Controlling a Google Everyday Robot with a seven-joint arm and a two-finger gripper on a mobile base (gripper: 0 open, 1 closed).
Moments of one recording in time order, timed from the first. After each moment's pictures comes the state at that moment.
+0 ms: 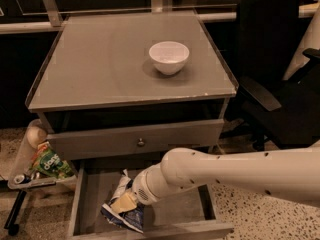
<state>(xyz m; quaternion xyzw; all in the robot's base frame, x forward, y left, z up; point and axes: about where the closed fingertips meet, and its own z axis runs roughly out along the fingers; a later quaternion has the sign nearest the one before) 0.416 0.087 0.595 -0.40 0.85 0.29 0.20</state>
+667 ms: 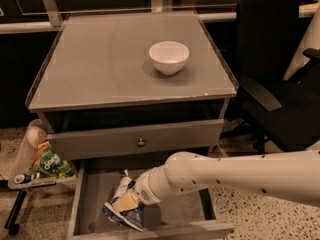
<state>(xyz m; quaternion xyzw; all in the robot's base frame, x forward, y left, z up) 0.426 0.088 0.574 -0.39 0.84 0.31 0.21</state>
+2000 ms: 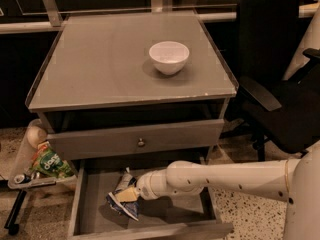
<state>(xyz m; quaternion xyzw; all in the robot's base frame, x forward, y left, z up) 0.495 0.101 0.467 -0.33 0.84 0.35 0.26</state>
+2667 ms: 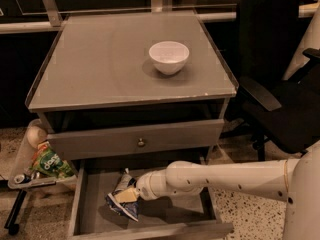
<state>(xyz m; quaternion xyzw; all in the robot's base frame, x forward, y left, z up) 0.495 0.101 0.467 -0.33 0.84 0.35 0.26</state>
